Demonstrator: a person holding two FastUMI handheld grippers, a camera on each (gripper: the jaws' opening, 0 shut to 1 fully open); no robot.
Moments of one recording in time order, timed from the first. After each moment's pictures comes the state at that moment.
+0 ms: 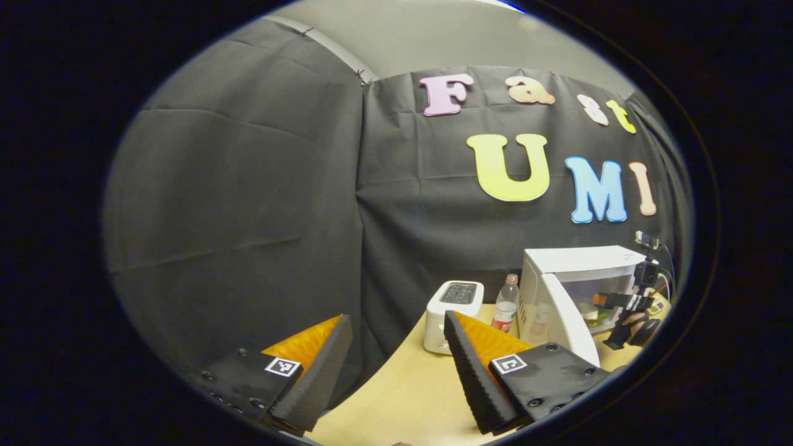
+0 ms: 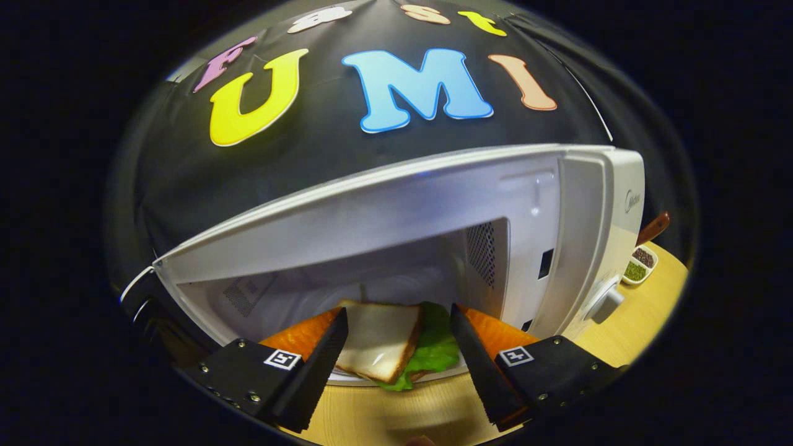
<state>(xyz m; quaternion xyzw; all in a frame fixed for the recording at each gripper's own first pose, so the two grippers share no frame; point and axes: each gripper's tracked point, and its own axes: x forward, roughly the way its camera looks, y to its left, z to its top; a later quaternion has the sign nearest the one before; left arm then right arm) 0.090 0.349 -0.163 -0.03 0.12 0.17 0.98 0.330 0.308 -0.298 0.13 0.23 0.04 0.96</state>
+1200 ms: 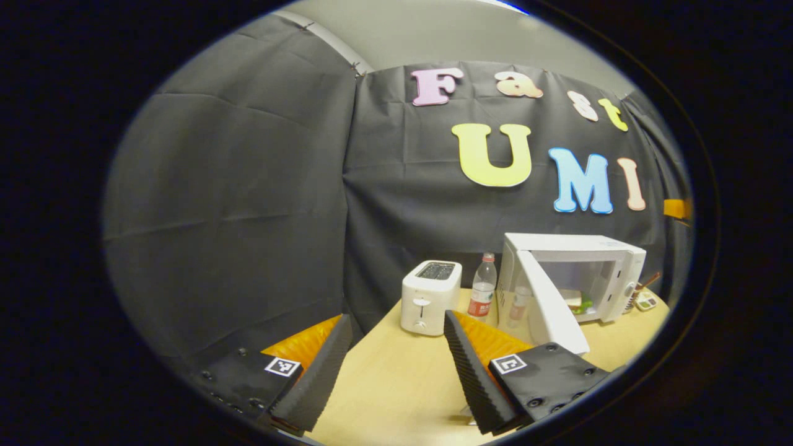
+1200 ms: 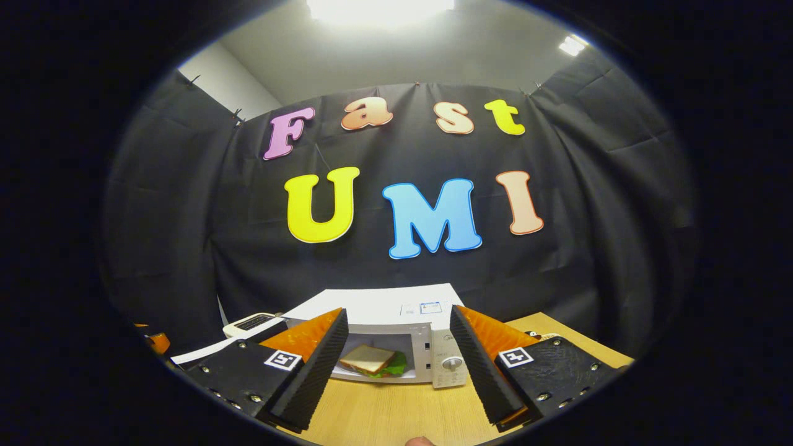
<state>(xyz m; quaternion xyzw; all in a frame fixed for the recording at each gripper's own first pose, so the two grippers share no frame) 0.066 0.293 -0.217 -0.06 0.14 0.15 0.98 0.136 0.185 -0.064 0.08 0.05 0.08 0.99</state>
